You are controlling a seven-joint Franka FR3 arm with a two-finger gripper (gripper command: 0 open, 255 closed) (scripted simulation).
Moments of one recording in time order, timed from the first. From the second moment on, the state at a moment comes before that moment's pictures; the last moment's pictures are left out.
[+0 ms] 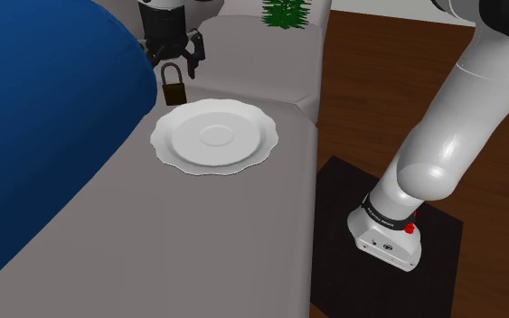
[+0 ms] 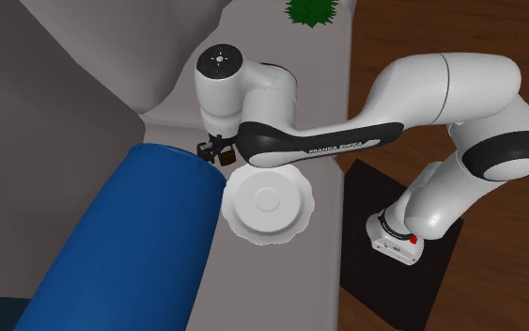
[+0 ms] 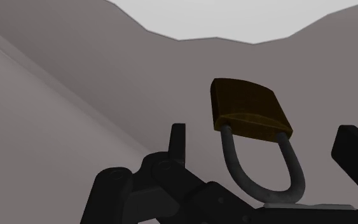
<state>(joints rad) 0.06 0.04 0.51 -1.70 -0.19 1.87 0.86</state>
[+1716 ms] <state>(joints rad) 0.07 0.07 0.52 -1.50 -0.20 1.70 0.84</state>
